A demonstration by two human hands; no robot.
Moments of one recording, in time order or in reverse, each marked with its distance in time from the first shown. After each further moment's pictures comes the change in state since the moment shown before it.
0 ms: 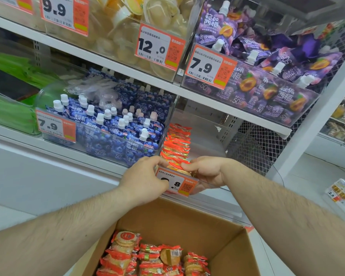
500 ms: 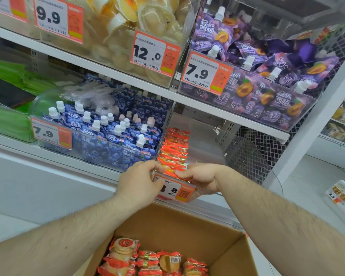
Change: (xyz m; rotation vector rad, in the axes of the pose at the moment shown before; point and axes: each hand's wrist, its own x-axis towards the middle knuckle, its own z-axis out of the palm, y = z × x) left_hand 0.008 -0.001 0.003 0.140 0.124 0.005; right_hand 0.012 0.002 0.000 -0.048 -0.052 -0.030
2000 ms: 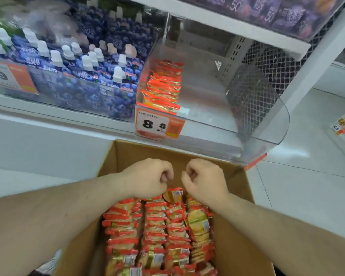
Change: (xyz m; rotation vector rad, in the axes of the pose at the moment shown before) left_hand -0.047 -0.024 0.072 0.240 -0.701 0.221; right_hand 0.000 0.177 0.077 -0.769 0.999 -0.749
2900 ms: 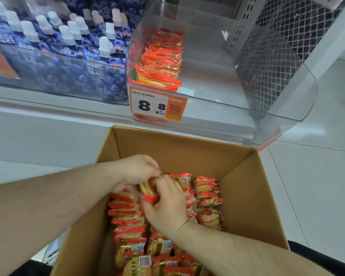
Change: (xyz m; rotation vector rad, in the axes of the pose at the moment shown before) left_hand 0.012 -0.037 0.018 -0.591 -0.184 -0.604; right_hand -0.060 -0.069 0.103 0.278 0.091 0.103
